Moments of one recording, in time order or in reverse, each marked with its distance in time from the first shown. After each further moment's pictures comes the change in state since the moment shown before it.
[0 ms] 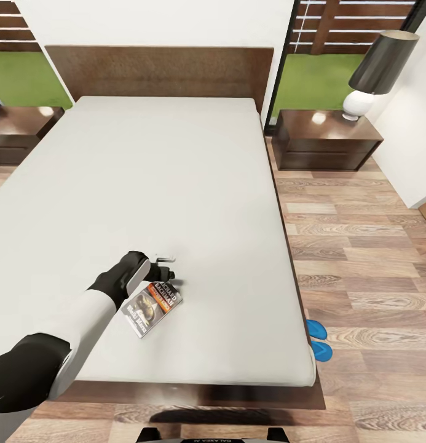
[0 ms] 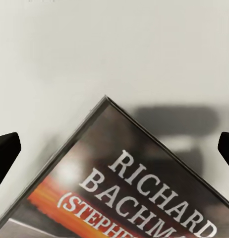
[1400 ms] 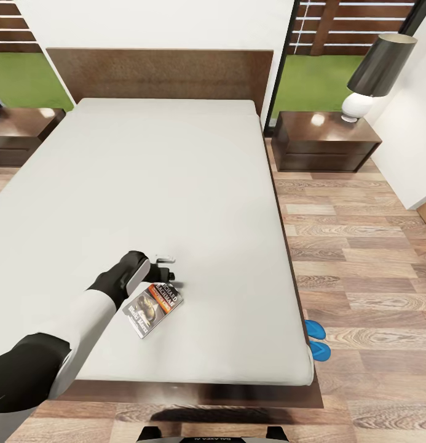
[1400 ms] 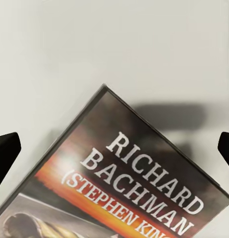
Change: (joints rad) left arm 0.000 0.000 0.000 -0.001 0.000 0.022 -0.001; right arm 0.003 0.000 -0.024 0.000 0.001 -0.007 -0.002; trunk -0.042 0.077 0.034
